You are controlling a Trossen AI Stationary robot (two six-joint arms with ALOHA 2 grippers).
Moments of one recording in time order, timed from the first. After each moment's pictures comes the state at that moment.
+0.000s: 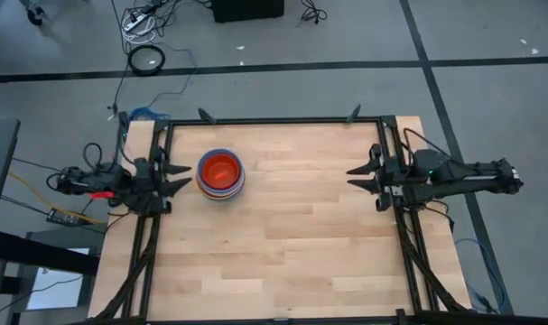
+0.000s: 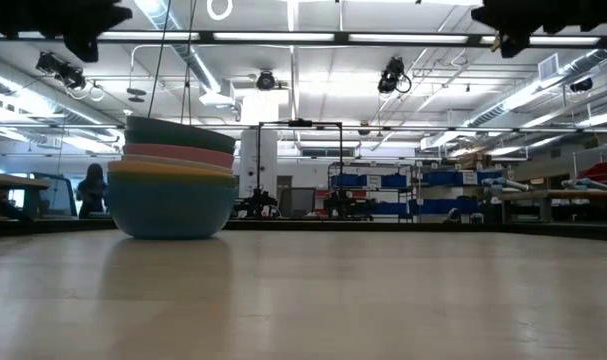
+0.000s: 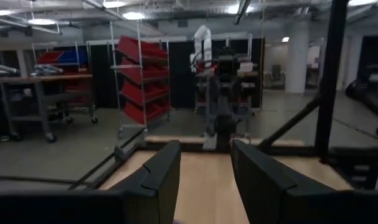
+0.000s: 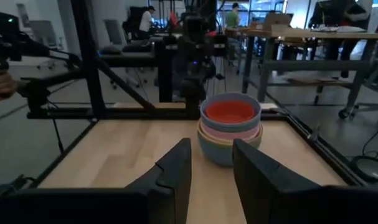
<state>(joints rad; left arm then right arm) -0.27 0.00 0.33 -0.14 -0.43 0.08 0.05 0.37 0.46 -0.11 0.06 -0.01</state>
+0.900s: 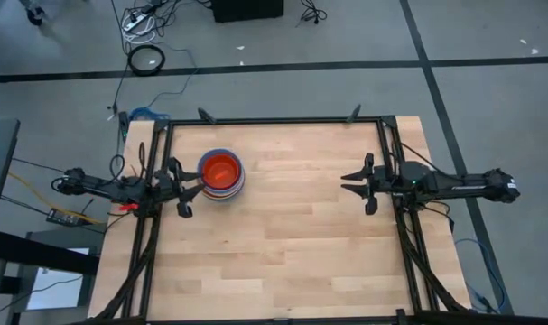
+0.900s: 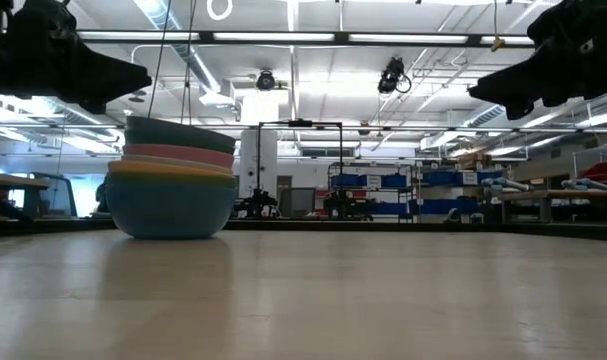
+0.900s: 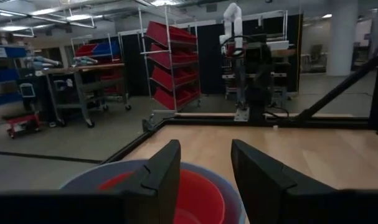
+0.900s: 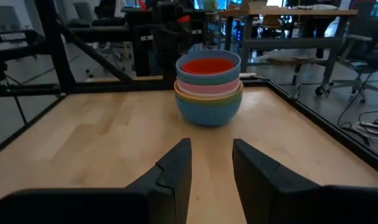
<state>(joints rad) -0.27 0.00 0.01 0.13 -0.57 0.12 -0.03 0.24 0.14 0.03 0.08 0.01</state>
